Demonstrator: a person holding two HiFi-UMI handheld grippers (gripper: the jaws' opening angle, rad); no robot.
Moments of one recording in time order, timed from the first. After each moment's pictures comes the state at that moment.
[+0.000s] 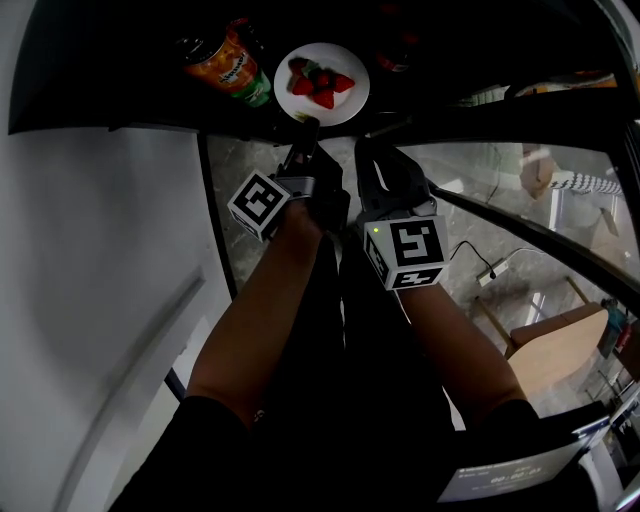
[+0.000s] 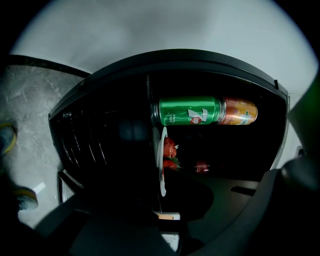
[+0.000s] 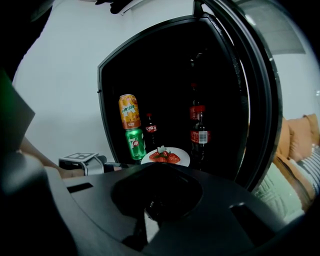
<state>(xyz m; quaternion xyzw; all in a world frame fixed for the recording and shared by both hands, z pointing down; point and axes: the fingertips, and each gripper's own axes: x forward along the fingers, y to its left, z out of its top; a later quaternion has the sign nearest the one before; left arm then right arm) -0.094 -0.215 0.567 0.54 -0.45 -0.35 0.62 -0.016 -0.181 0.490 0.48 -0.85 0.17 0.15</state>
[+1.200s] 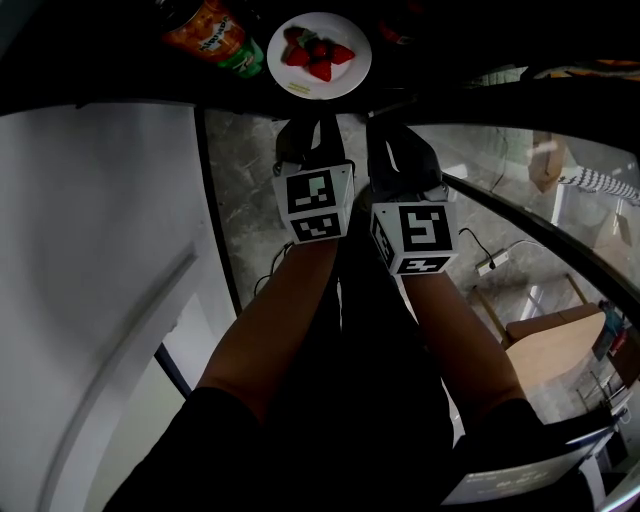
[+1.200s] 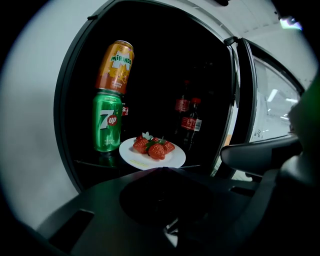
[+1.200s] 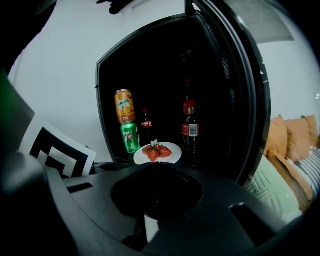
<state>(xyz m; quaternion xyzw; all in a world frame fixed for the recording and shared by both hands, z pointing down) -0.064 -0.201 0.556 0.74 -0.62 0.14 0.23 0.007 -0.180 0.509 0.48 -0.85 0.17 0.16</state>
